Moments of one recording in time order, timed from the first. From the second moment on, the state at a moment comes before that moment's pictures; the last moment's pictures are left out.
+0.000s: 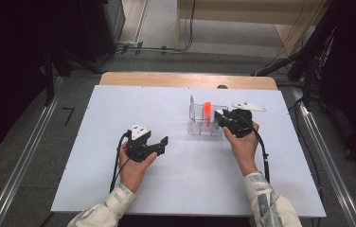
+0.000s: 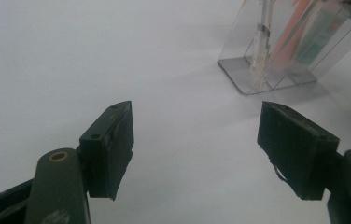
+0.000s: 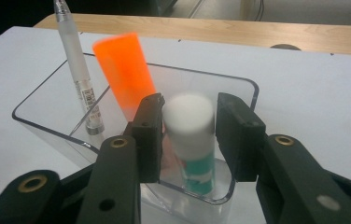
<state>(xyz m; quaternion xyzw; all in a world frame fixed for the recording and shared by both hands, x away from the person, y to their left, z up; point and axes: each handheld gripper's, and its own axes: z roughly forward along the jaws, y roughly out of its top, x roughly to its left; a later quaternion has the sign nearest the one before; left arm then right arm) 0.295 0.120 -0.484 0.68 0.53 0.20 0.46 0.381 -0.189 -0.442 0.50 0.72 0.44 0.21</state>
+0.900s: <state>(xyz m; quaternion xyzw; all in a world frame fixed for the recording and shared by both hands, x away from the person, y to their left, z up) 0.295 0.126 -0.485 0.68 0.54 0.21 0.45 0.355 -0.223 -0.449 0.50 0.69 0.45 0.24</state>
